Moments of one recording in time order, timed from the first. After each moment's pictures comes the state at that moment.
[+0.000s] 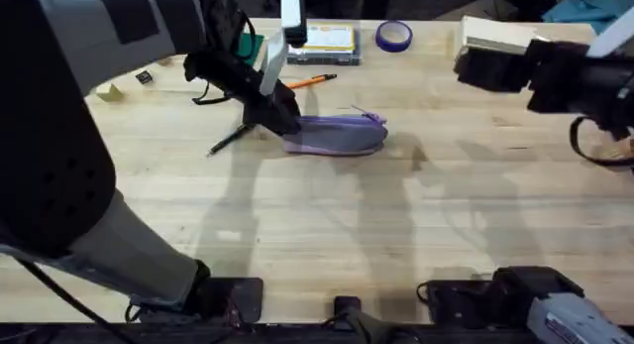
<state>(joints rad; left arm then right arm) -0.11 1.79 1.26 -0.96 0.70 1.31 0.00 0.87 0.95 -0.66 -0.31 0.15</state>
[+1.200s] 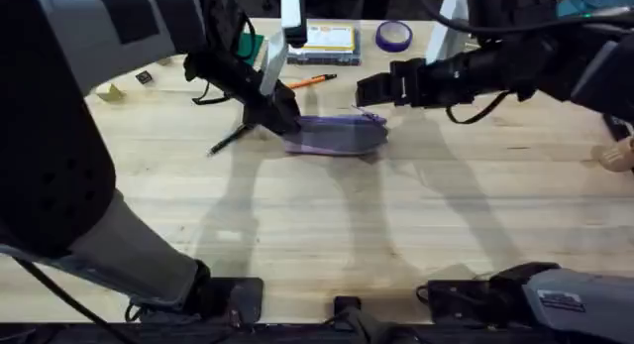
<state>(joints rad) -0.11 1.79 1.26 -0.96 0.70 1.31 0.29 1.43 1.07 -0.60 -0.40 0.18</state>
